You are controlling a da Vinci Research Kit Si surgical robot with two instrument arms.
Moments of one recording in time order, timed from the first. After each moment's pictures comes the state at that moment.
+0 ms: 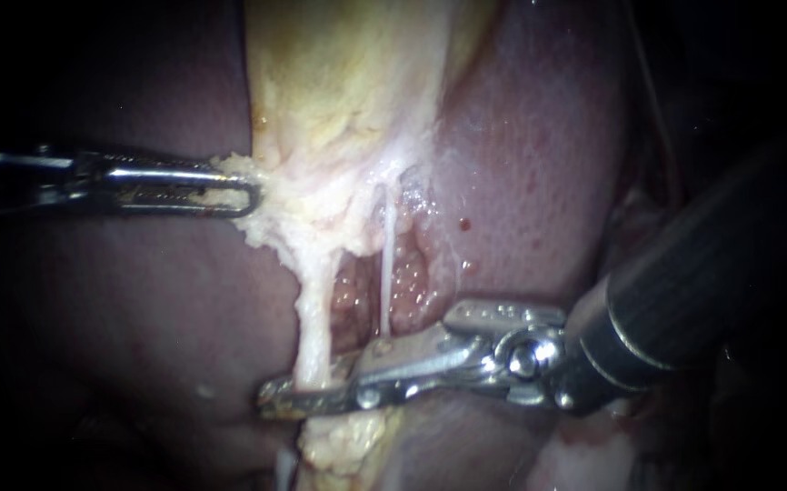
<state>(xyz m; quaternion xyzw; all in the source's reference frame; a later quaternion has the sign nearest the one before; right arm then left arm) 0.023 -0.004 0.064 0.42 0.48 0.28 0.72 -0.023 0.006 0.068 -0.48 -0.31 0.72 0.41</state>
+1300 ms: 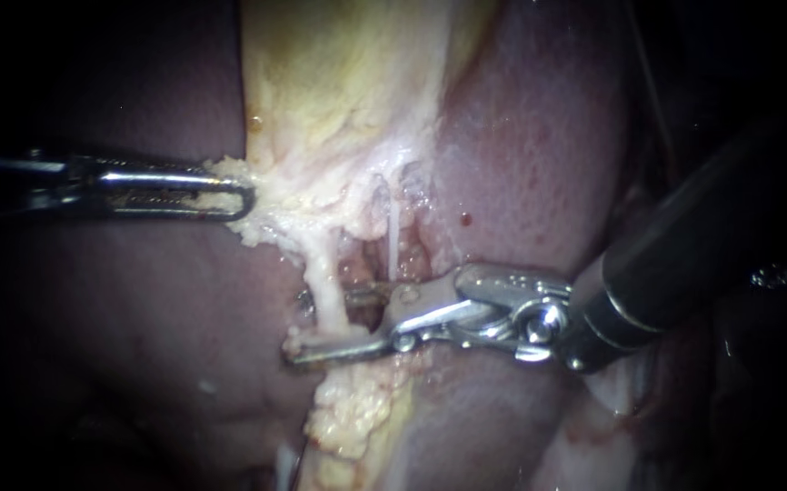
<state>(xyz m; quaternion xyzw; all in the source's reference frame) 0.021 -0.002 0.071 0.30 0.56 0.23 0.73 -0.023 0.005 0.067 -0.48 -0.31 0.71 0.41</state>
